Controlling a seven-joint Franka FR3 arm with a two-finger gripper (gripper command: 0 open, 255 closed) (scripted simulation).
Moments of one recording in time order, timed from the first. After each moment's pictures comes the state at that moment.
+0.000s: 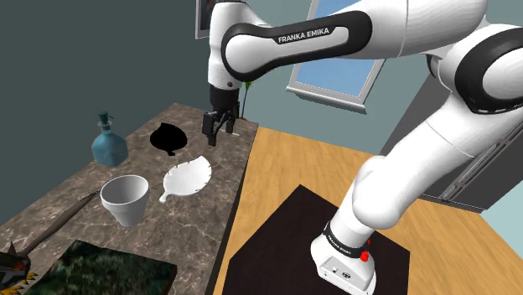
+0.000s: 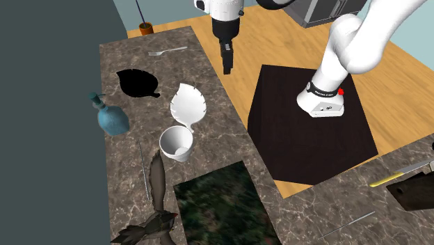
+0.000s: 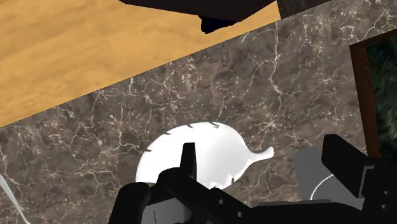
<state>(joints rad) 0.08 -0.28 0.23 -2.25 0.07 1.94 0.06</state>
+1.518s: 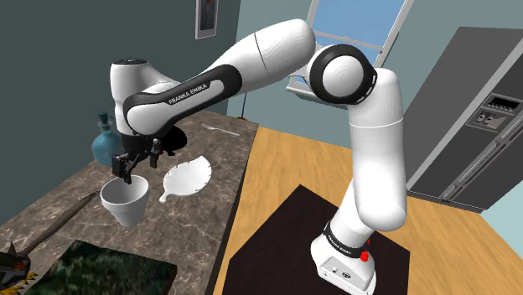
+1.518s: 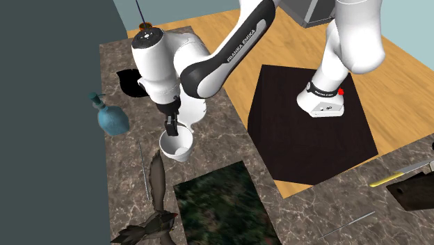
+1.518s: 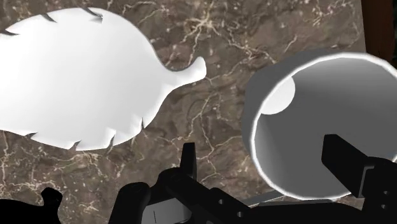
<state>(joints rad) 0.23 0.49 0.29 -1.71 -0.14 2.20 0.34</state>
